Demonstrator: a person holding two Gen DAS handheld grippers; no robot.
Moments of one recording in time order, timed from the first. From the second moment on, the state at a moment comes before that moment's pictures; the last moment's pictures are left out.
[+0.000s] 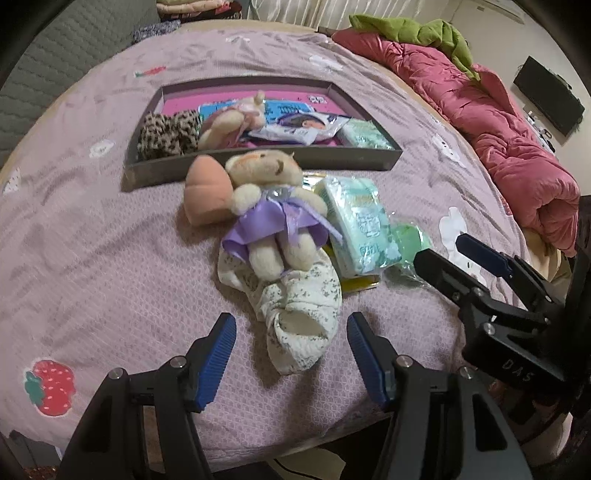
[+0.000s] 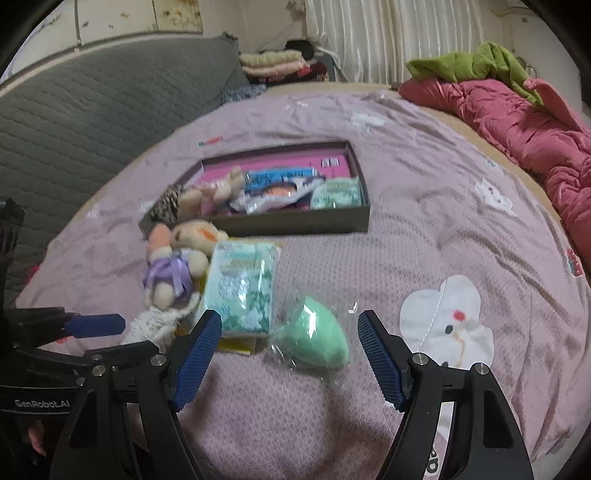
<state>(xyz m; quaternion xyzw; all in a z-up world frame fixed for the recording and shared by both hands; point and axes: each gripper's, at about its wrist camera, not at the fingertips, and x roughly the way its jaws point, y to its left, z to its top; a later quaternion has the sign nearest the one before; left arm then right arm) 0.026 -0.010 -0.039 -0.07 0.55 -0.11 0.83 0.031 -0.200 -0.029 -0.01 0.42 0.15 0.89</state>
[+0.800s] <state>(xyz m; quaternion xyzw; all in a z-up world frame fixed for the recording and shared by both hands) 0.036 -0.012 -0.052 -0.09 0.56 -0.12 0.82 0.064 -0.191 -0.067 -0.06 0.50 0.11 0.86</state>
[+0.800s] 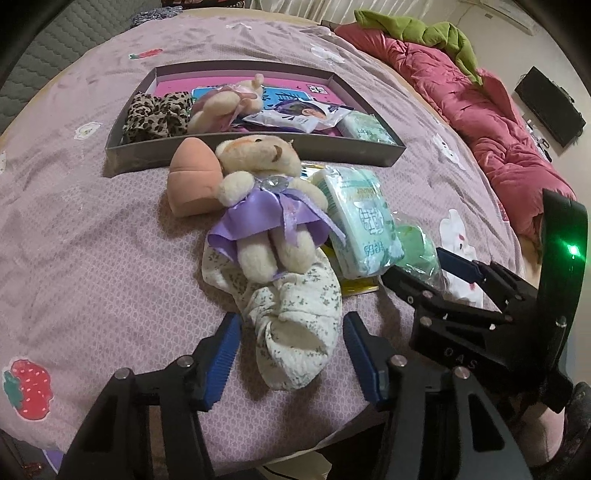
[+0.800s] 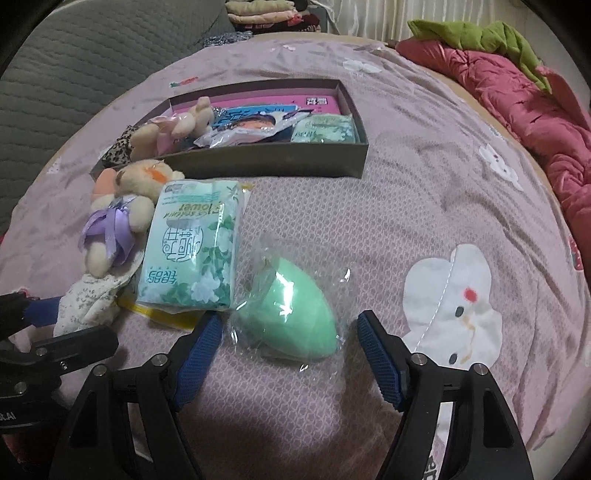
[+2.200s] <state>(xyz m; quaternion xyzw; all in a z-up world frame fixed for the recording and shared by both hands) 0.022 -0.006 -0.005 -0.14 0.50 -0.18 0.84 0.042 -0.197 -0.026 0.04 0.41 0.20 0.89</state>
